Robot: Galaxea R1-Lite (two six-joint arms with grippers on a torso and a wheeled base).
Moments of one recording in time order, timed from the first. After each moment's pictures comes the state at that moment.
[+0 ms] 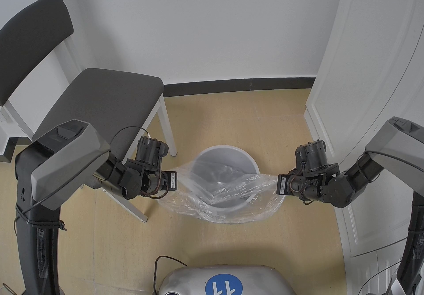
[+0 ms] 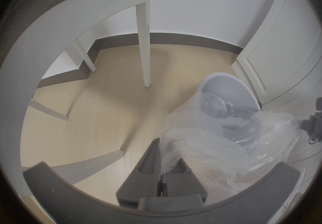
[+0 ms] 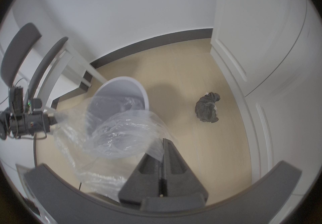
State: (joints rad) left arm -0.37 2.38 -1.24 -0.39 0.15 -0.25; right arm 0.41 2.18 -0.96 -0.55 -0.17 0.37
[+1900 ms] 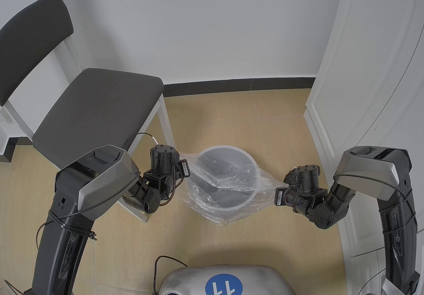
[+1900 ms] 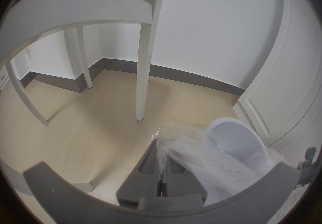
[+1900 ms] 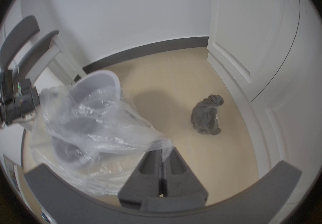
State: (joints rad) left arm -0.39 2.65 -1.41 -0.87 0.26 -0.36; right arm 0.35 2.50 -0.94 -1.02 -0.20 0.25
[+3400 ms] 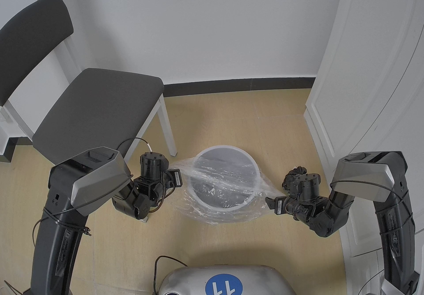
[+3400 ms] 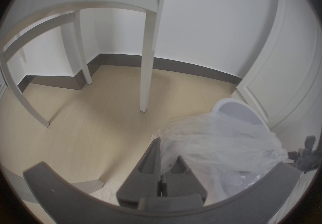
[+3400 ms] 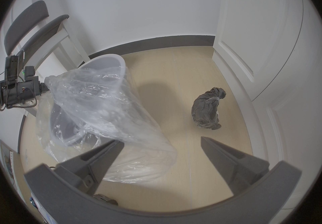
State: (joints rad) left arm -0.35 2.63 -1.28 -0.93 0.17 -0.29; right arm 0.35 2.53 -0.87 -1.12 -0.17 0.17
